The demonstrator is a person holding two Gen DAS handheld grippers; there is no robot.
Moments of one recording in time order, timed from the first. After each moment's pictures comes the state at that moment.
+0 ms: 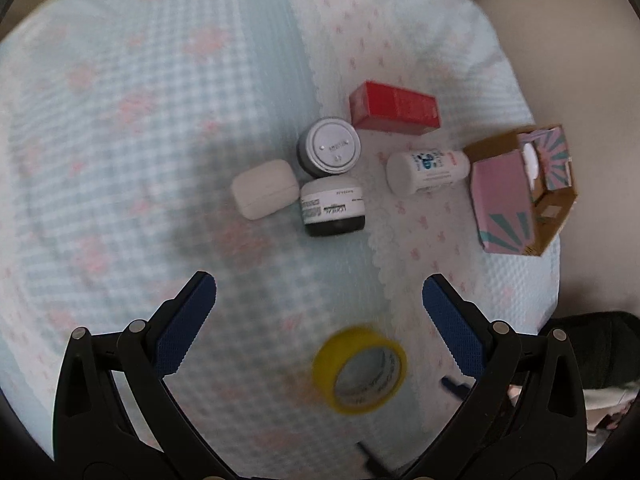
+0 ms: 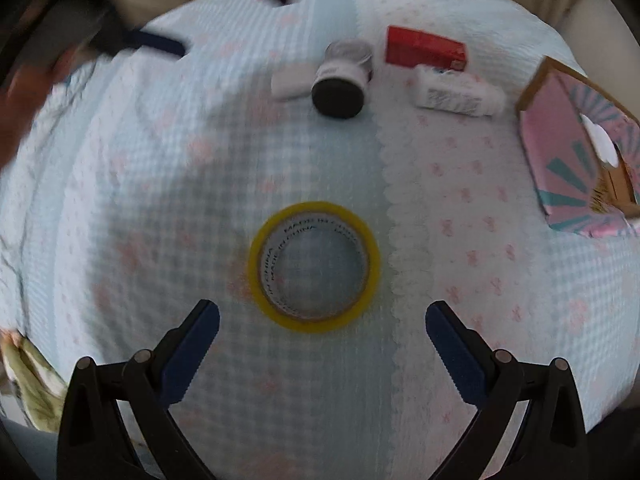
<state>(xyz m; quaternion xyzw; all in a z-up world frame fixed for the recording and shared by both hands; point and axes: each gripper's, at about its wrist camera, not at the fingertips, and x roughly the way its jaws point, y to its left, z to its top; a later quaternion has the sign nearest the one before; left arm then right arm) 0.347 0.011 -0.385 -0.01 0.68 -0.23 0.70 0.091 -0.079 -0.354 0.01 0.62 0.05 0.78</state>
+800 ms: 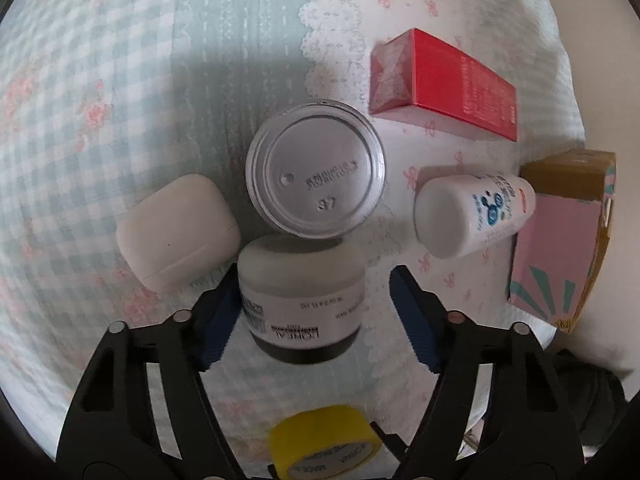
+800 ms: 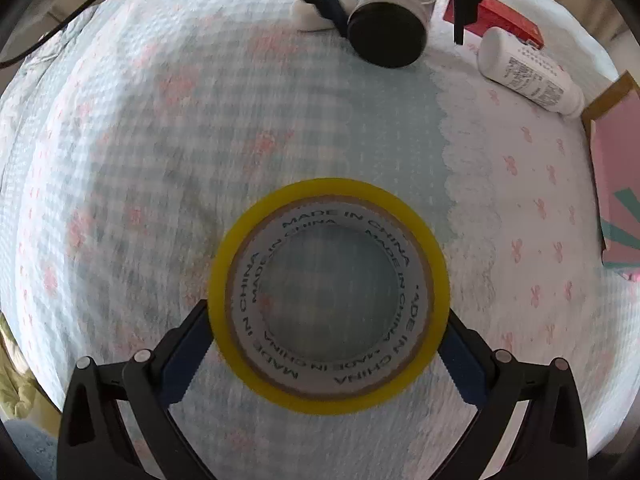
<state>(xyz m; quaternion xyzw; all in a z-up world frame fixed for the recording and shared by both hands) 0.397 -0.069 -0.495 -0.03 0.75 -0.19 0.63 0.123 -0.057 -0.426 -0.04 0.65 0.07 0.75</state>
